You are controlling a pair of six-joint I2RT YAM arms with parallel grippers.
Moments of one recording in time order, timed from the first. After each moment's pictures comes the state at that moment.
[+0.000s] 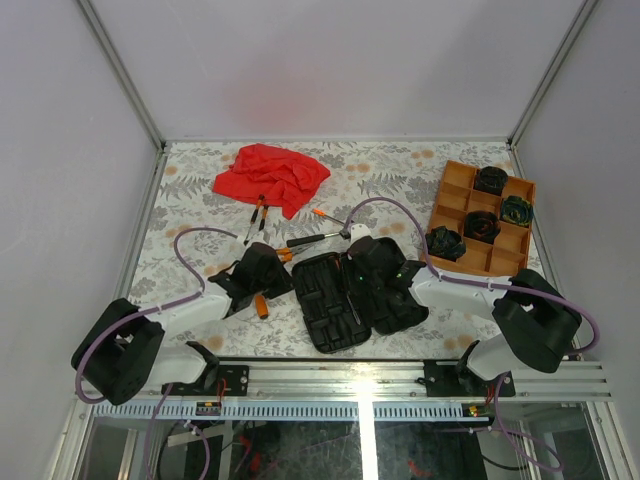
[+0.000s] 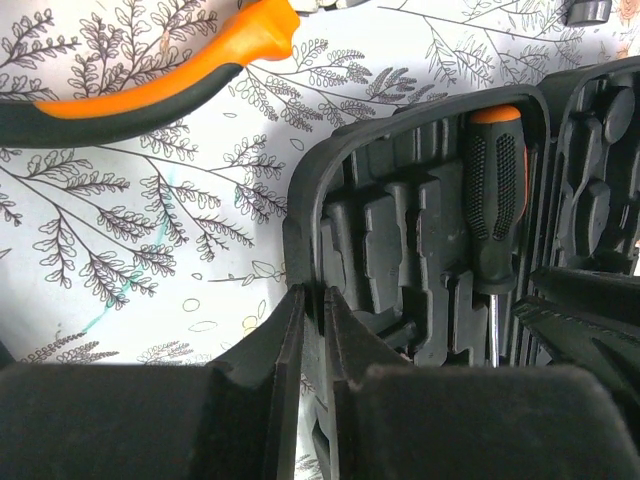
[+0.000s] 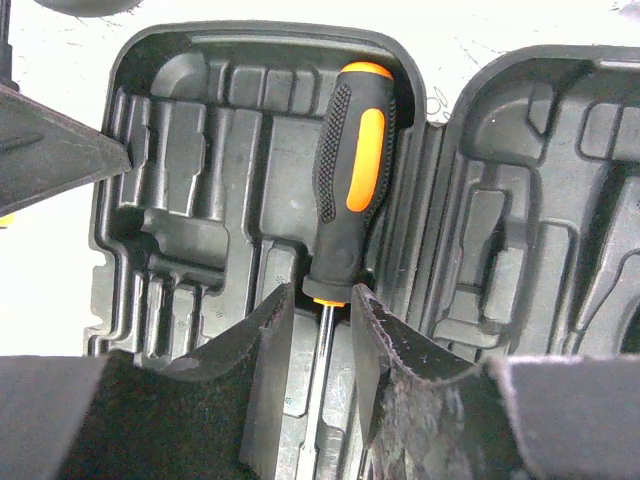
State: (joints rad) left arm -0.60 1.27 0.46 0.01 0.01 -0.94; right arm 0.88 1.48 0.74 -0.04 0.09 0.45
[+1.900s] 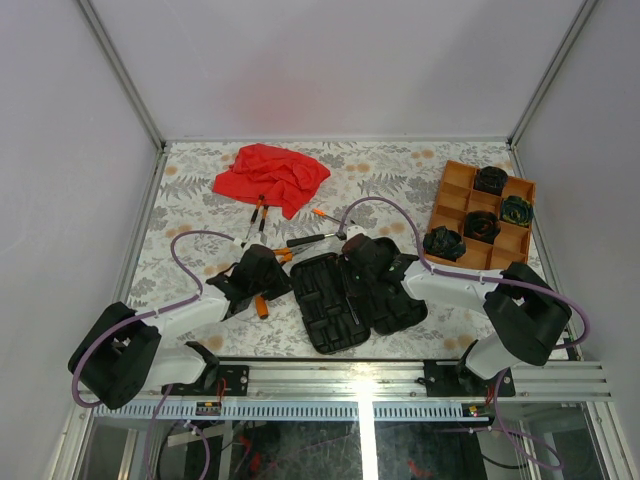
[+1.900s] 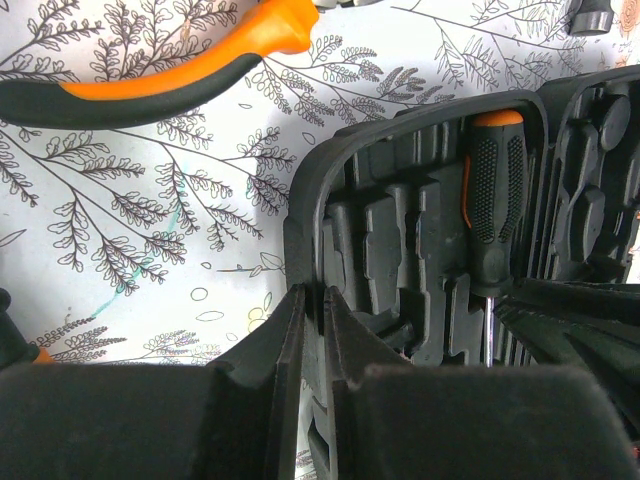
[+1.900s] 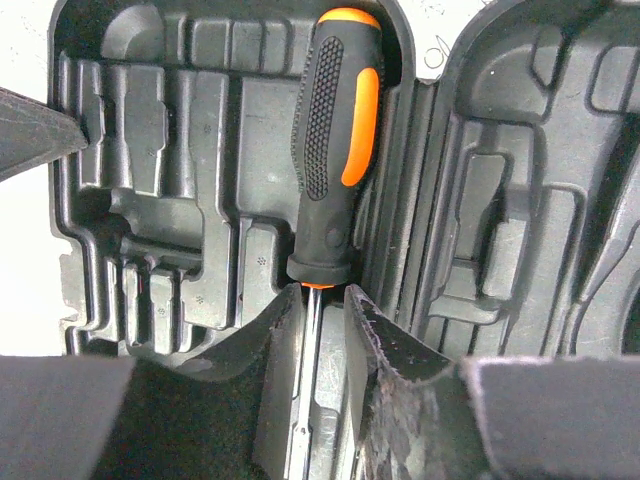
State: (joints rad) left arm -0.60 1.24 0.44 0.00 -0.01 -0.98; right arm 0.88 1.54 0.82 -0.19 0.07 0.48
